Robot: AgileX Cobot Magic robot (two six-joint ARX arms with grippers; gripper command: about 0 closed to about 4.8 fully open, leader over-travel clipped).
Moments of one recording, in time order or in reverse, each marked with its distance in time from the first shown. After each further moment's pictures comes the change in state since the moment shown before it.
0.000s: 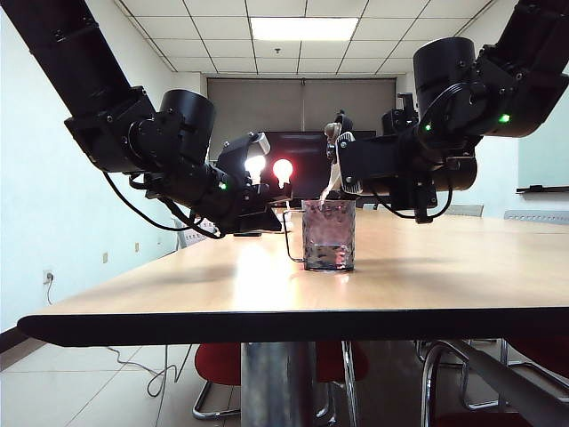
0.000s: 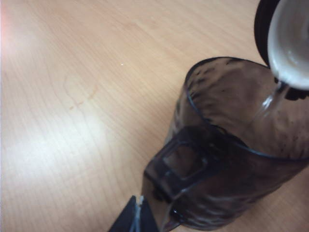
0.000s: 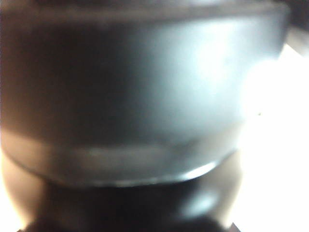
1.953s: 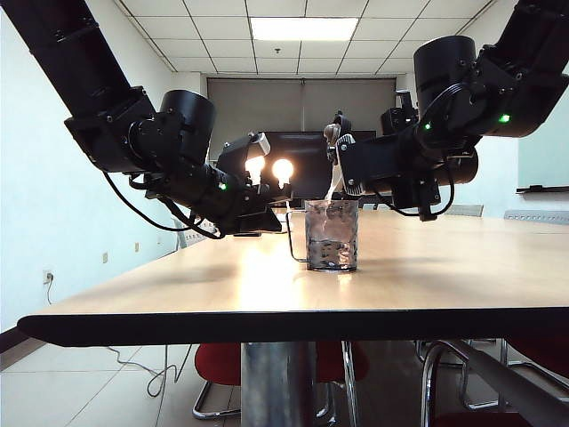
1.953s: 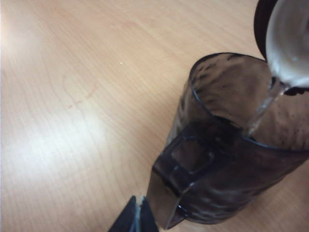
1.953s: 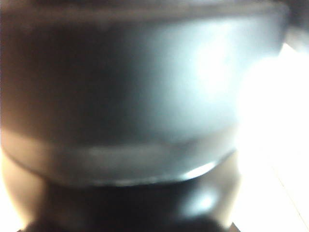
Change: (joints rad) left arm 0.000 0.000 0.000 -0.004 0.003 0.000; right arm 0.000 0.000 0.000 0.017 0.012 -0.061
